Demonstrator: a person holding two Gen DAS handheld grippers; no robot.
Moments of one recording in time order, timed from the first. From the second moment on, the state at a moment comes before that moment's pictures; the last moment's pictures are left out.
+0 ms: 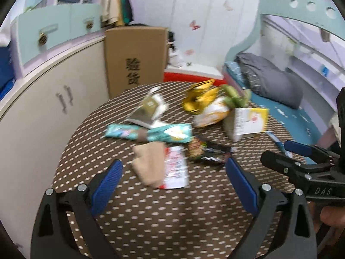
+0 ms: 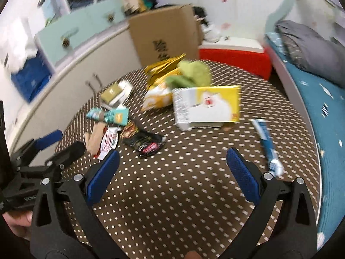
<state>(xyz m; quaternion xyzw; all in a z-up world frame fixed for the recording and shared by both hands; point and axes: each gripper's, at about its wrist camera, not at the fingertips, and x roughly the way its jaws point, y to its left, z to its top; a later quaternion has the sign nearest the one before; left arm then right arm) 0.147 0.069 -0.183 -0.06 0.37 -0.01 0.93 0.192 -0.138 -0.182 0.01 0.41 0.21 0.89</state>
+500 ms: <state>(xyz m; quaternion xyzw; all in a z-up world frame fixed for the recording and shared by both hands) 0.178 0.107 -0.223 -0.07 0.42 0.02 0.91 0.232 -0.077 -0.213 -0.06 0.43 0.26 0.87</state>
